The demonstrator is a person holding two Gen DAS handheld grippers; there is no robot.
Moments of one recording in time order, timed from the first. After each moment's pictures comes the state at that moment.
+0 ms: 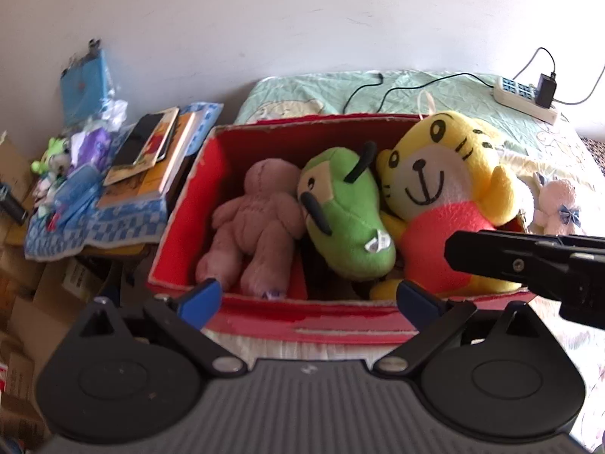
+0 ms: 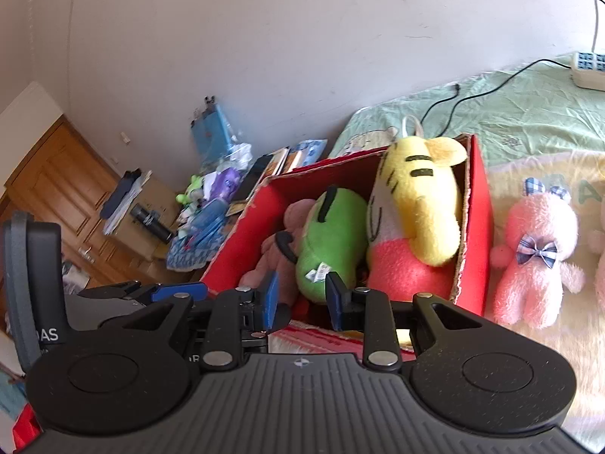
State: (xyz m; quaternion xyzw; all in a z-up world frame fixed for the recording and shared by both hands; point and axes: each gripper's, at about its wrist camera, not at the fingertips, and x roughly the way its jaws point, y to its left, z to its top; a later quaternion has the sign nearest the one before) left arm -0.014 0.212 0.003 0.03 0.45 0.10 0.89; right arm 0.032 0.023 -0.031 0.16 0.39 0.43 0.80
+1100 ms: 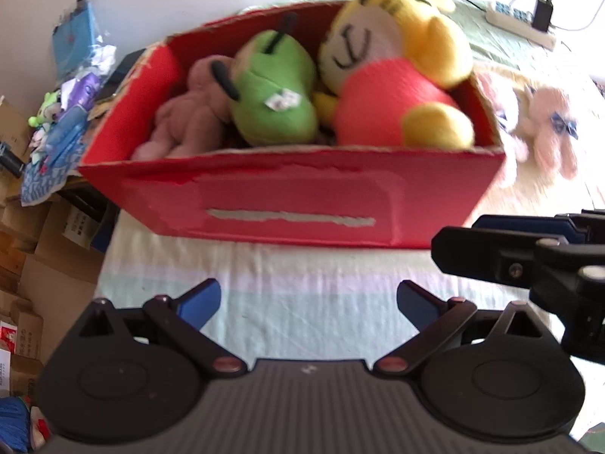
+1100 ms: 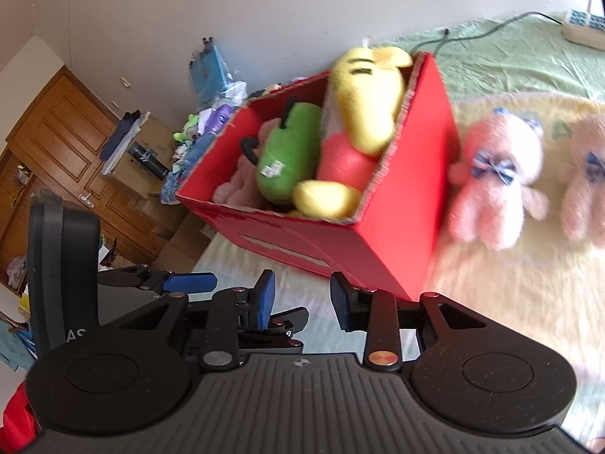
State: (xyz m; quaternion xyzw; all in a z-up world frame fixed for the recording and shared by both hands) left arm -0.037 0.139 -0.063 0.04 0.53 0.12 0.84; right arm 0.016 -0.030 -0.072 0.11 0.46 0.43 0.77
